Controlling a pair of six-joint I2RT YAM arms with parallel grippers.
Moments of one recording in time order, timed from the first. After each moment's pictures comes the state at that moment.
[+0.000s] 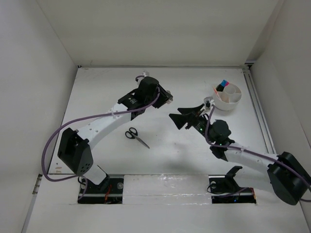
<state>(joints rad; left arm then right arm) -0.71 1.53 1.31 -0.34 -0.10 -1.19 0.68 1.10 0.37 0.94 -0.09 0.58</state>
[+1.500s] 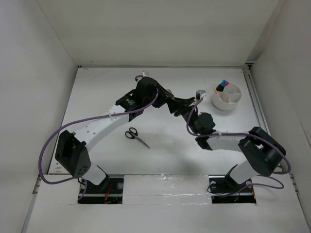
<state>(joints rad) -0.72 1.50 1.29 -0.30 -0.05 -1.21 0.73 1.51 0.57 1.24 0.17 0.51</state>
